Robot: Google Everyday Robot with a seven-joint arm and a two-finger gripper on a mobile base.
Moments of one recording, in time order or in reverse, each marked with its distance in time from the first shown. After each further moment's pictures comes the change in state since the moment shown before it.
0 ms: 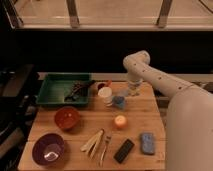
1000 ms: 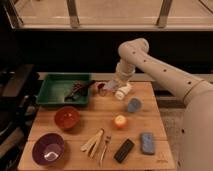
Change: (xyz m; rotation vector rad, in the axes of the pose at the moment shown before) arm -0.104 -0.018 -0.090 0.143 -0.206 -0.211
